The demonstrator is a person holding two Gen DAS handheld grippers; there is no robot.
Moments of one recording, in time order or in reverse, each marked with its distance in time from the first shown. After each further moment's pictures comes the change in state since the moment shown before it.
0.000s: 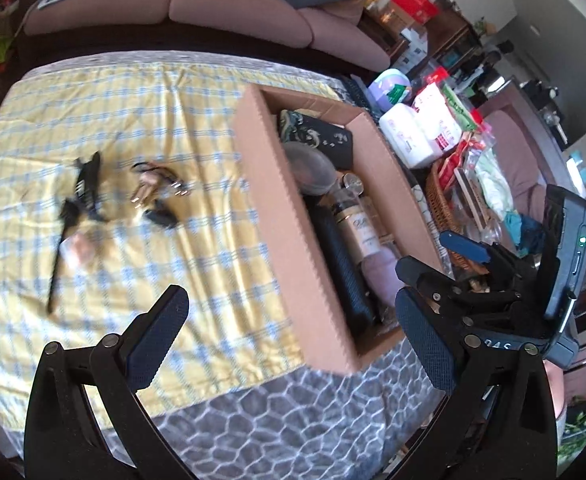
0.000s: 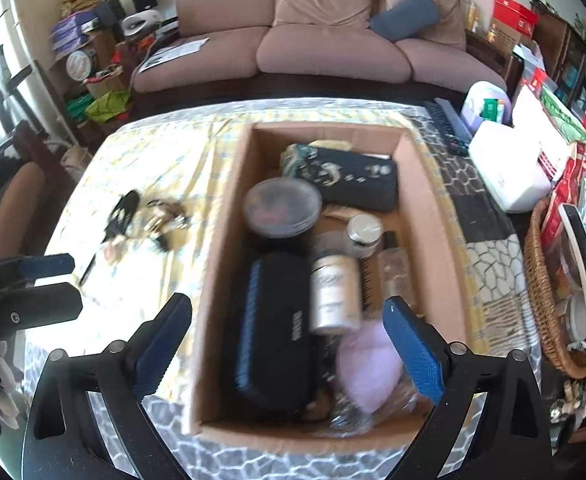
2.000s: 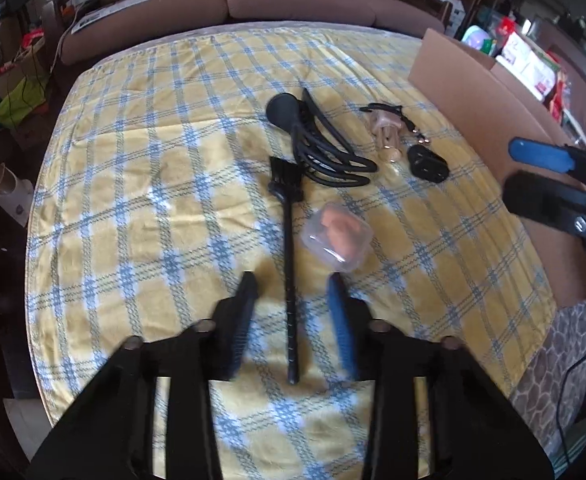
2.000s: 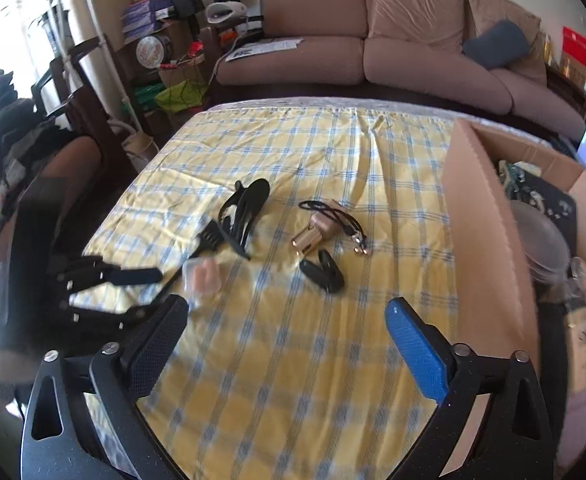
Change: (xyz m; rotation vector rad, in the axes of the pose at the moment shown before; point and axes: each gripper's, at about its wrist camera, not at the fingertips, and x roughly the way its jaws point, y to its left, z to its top) left arm 0.059 0.205 -0.017 0.194 -0.023 0.296; right arm 0.124 0.164 0.005 -0.112 -0.093 0.196
